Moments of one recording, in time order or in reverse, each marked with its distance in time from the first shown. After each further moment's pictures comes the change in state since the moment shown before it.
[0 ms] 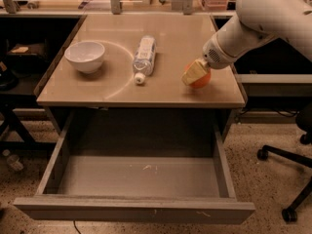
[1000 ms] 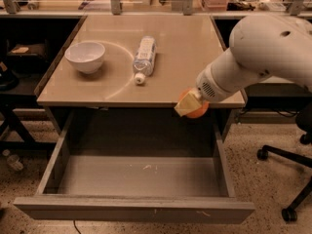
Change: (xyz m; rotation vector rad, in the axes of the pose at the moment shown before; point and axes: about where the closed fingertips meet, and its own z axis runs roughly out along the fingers) arm 0.050 0.090 -0.010 0.019 0.031 0.012
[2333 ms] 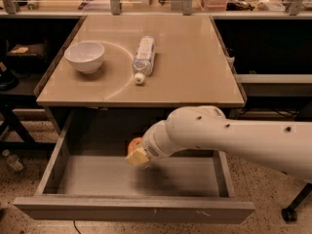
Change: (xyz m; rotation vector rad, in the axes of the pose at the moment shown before) arm 0.012 0.148 0.164 -0.187 -0.133 -0.189
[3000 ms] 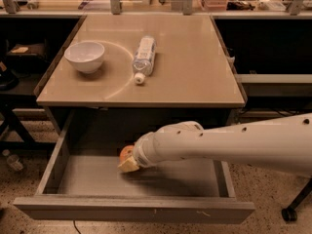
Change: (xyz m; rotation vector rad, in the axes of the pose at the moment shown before) arm 0.012 0.005 0.069 -0.016 -0.030 -0.059
